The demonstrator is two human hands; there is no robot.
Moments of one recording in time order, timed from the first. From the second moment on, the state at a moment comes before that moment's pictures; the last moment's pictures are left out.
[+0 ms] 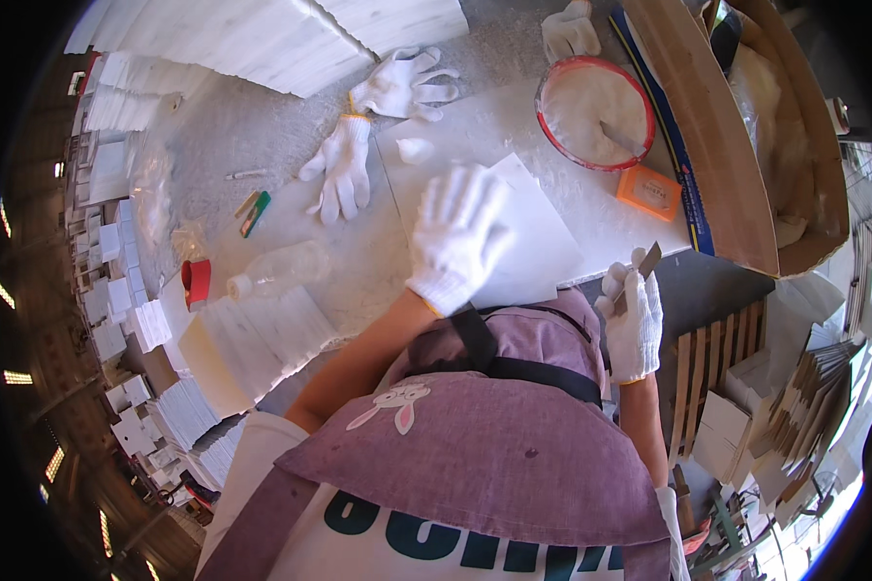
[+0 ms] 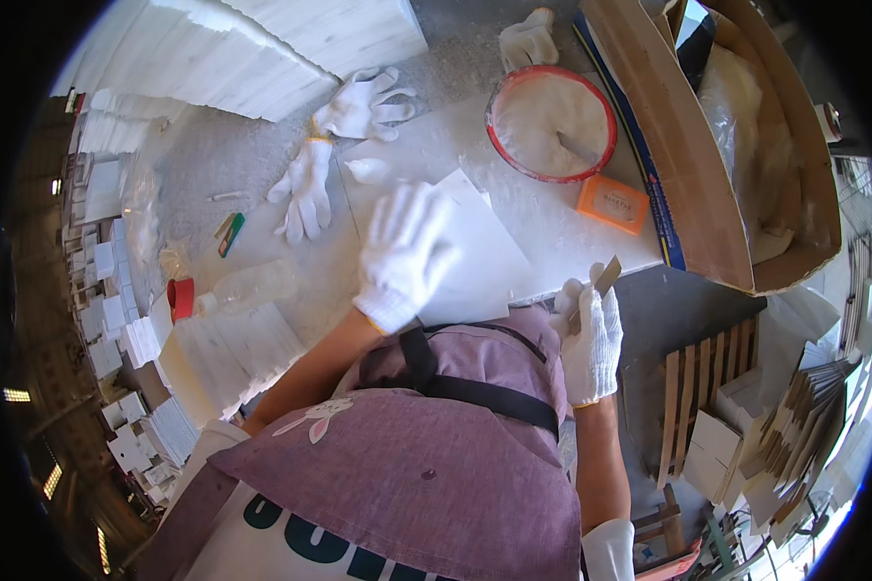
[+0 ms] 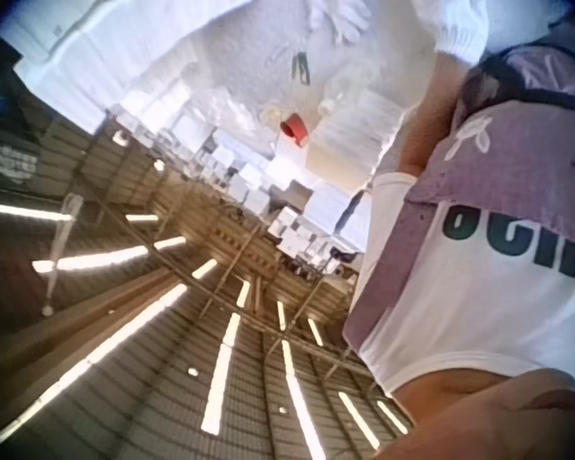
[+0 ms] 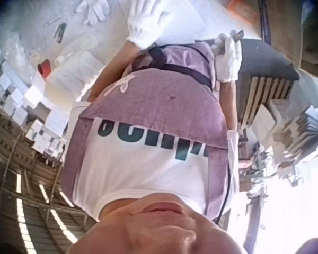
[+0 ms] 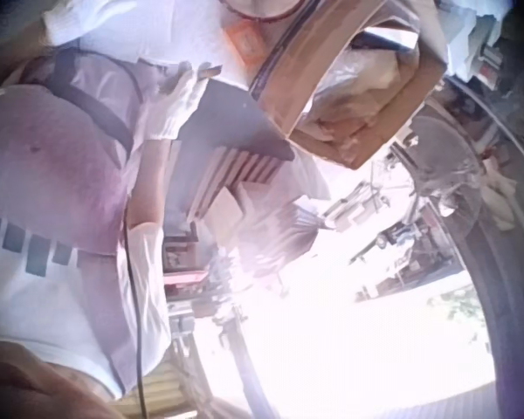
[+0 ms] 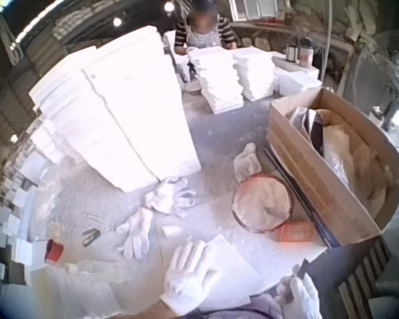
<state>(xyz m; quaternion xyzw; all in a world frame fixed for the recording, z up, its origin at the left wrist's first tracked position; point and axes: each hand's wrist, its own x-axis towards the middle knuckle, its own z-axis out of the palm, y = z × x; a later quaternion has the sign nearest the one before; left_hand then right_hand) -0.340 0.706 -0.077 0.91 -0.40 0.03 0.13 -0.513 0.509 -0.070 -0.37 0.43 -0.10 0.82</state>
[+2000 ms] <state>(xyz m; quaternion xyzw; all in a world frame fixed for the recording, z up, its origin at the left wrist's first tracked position) -0.359 0.753 -0.082 0.93 -0.34 0.06 0.12 -0.534 0.511 -0.071 -0.54 0.28 0.10 0.79</state>
